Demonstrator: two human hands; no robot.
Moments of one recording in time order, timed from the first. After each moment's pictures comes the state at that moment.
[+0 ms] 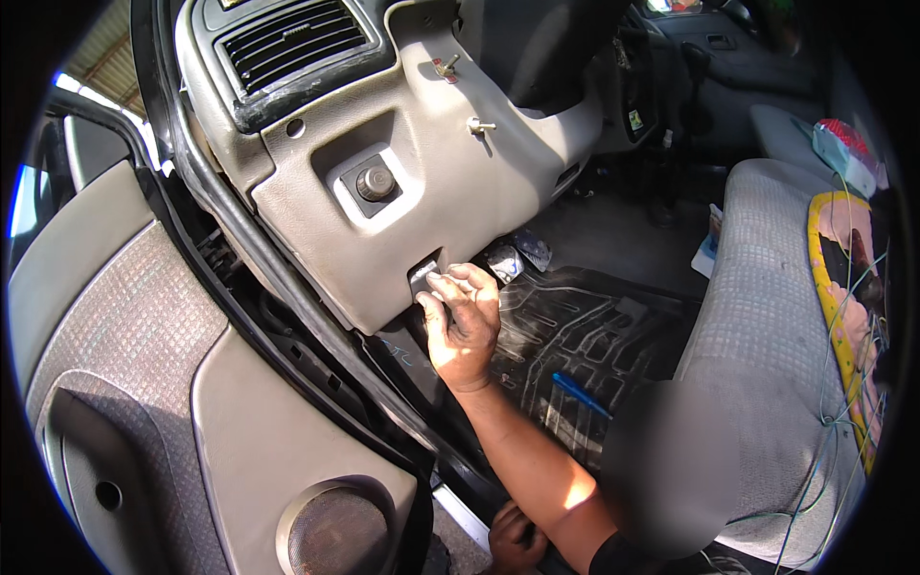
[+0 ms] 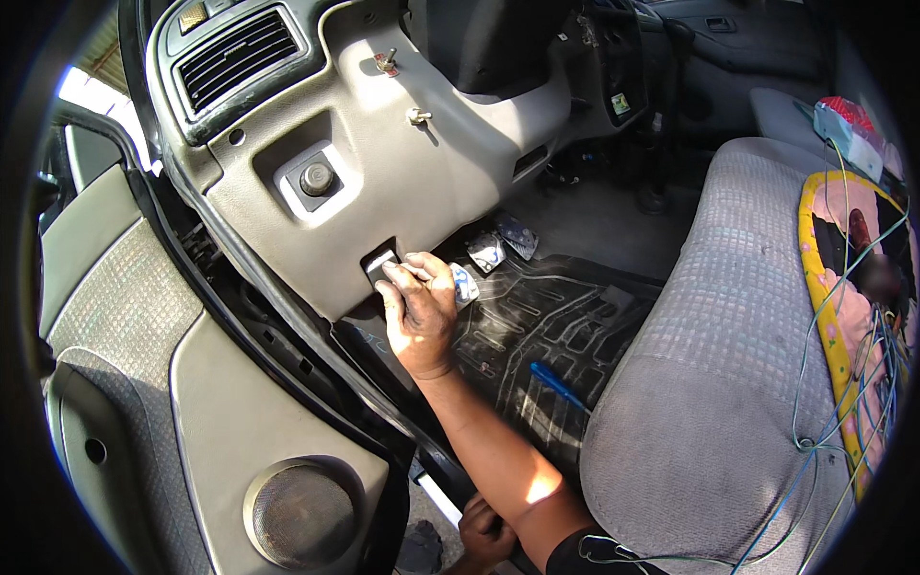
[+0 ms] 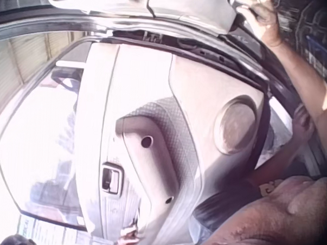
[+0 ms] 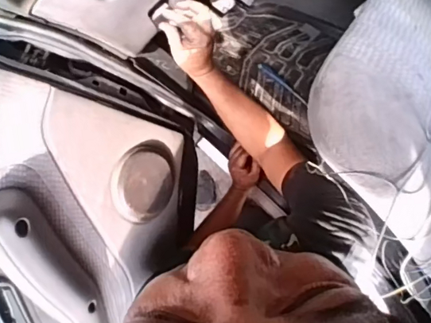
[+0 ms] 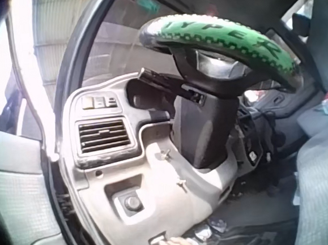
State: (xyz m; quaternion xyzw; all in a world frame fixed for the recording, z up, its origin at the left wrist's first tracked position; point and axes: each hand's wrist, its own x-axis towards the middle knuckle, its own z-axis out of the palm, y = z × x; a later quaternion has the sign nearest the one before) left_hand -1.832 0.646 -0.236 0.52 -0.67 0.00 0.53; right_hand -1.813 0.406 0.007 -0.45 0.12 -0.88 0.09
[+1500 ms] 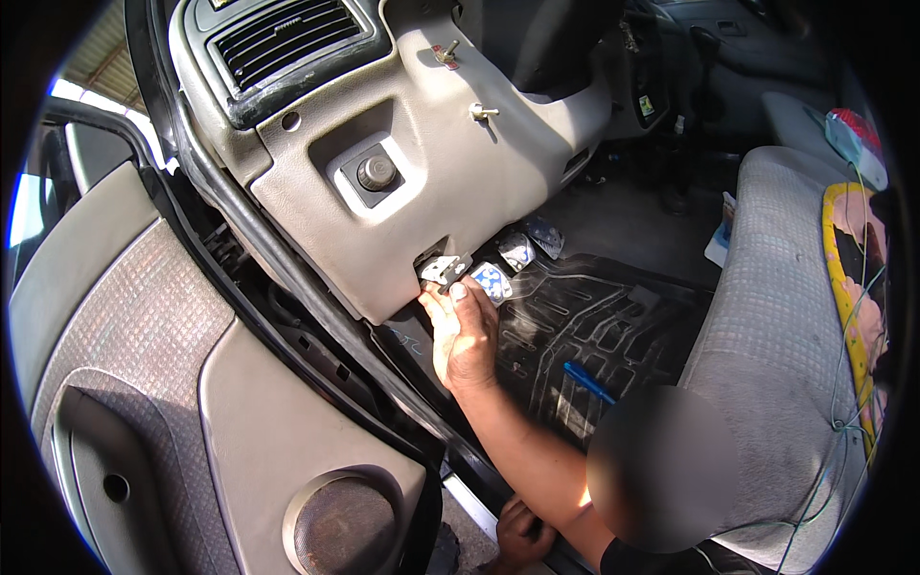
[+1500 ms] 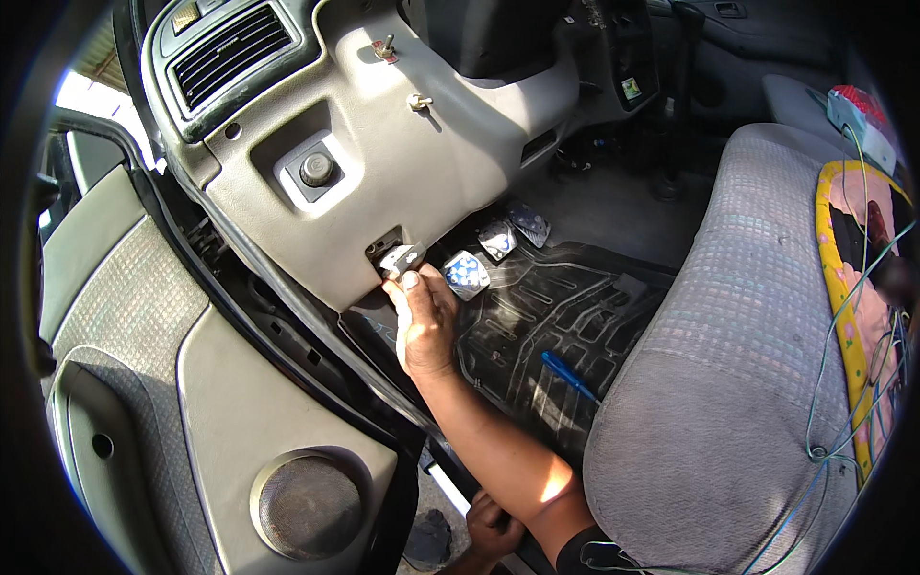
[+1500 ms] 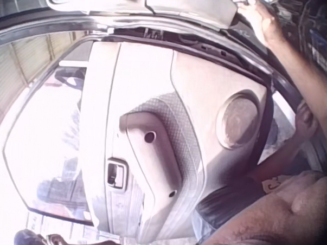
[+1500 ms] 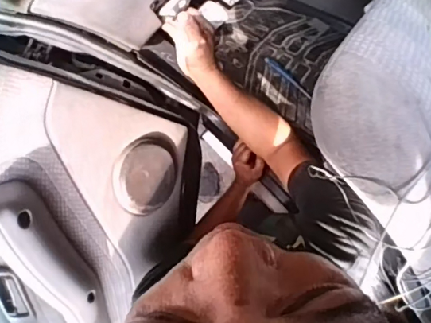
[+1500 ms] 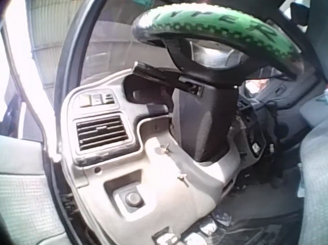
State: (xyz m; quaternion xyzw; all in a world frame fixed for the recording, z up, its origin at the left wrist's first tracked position) left_hand -1.827 0.645 -0.234 0.50 -0.69 -0.03 0.52; right_hand -1.792 0.416 -0.007 -0.20 -0.18 -0.71 0.65
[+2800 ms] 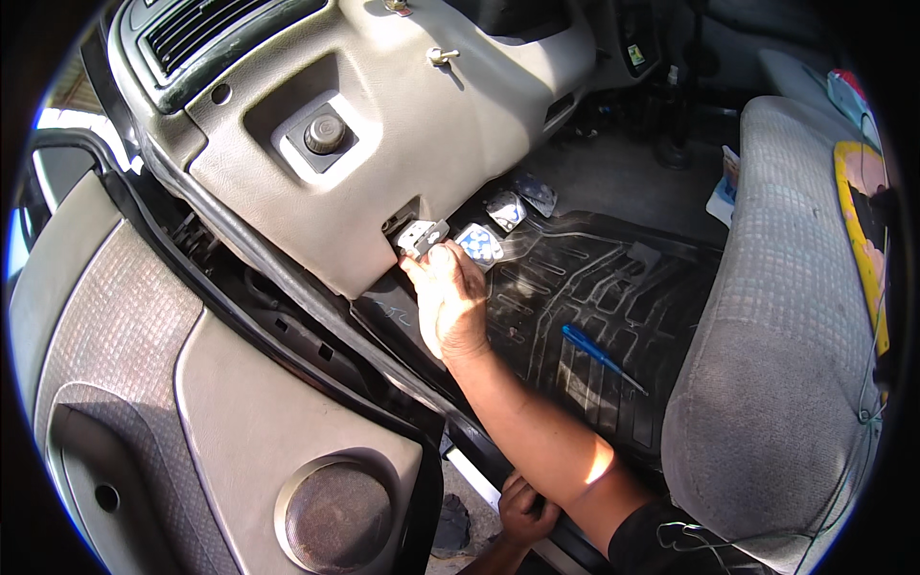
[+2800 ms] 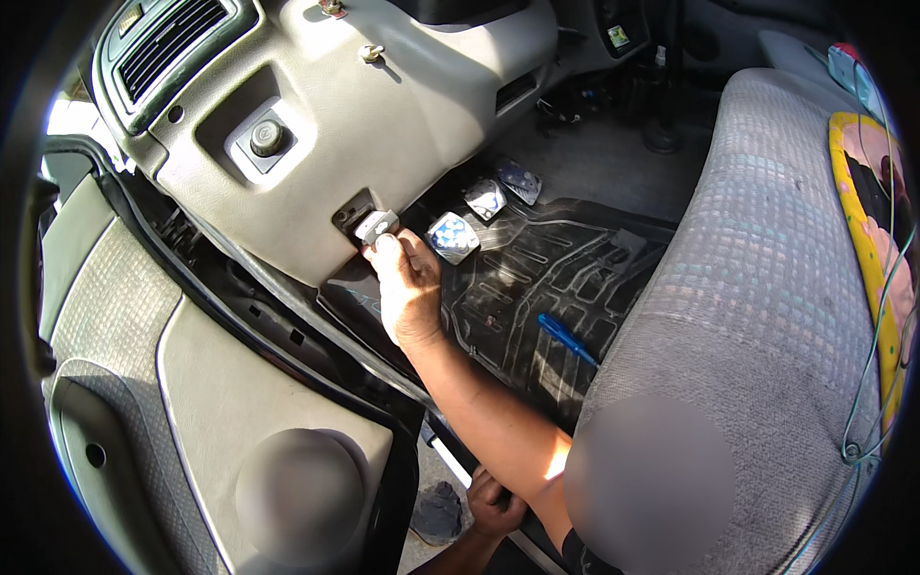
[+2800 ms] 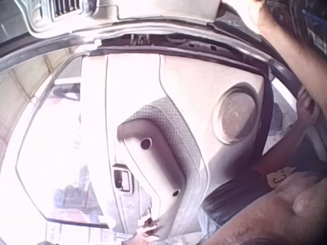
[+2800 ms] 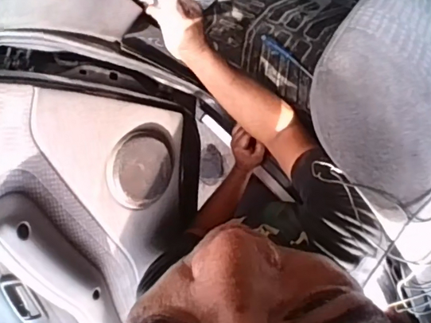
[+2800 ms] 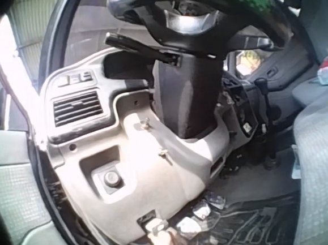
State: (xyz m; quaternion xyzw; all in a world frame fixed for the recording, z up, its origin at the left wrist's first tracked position) left_hand -1.828 0.646 -0.226 0.50 -0.70 -0.04 0.51; right_hand -1.796 0.408 -0.010 -0.21 -0.17 -0.70 0.66
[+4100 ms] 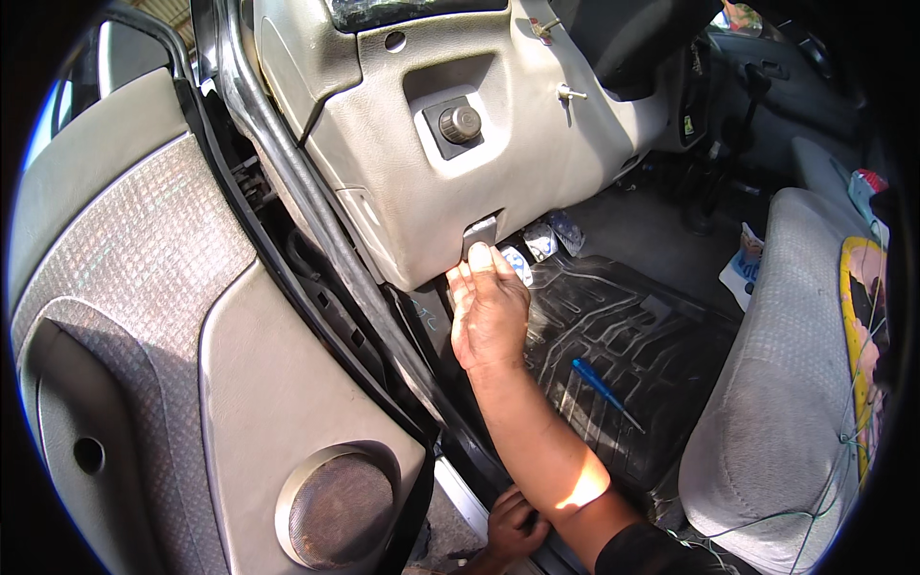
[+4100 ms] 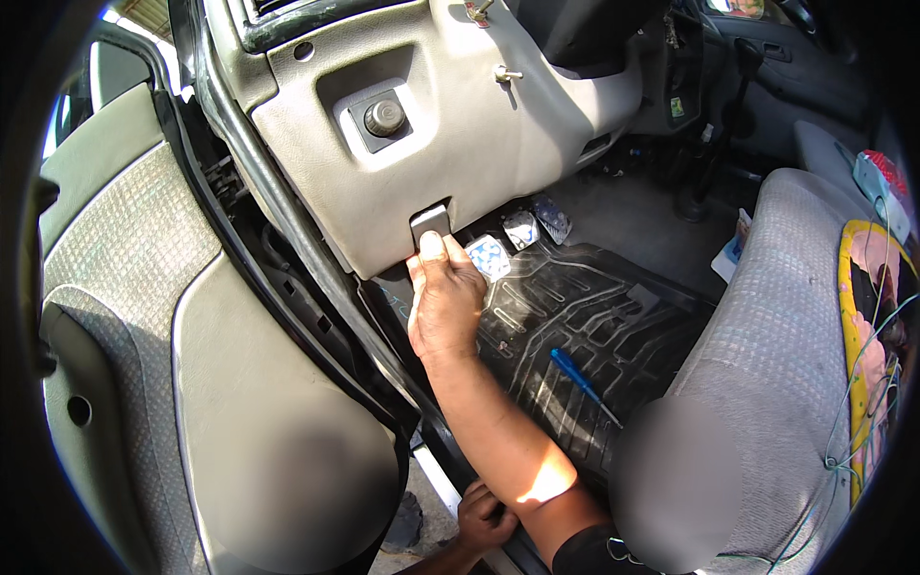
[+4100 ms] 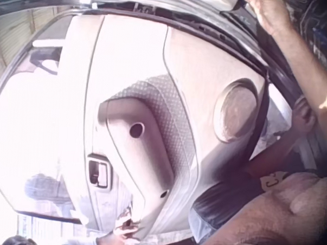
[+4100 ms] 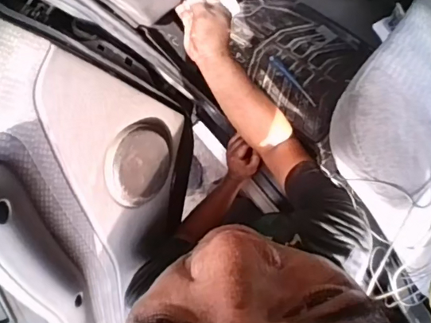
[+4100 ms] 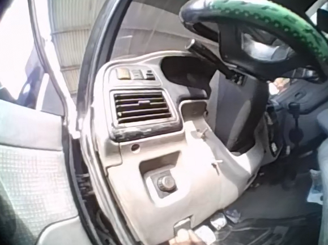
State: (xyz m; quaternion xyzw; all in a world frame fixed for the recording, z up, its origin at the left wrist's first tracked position) left_hand -1.826 0.650 -0.238 0.52 -0.68 -0.04 0.52; right_hand -1.805 0.430 0.025 -0.19 -0.10 -0.67 0.71
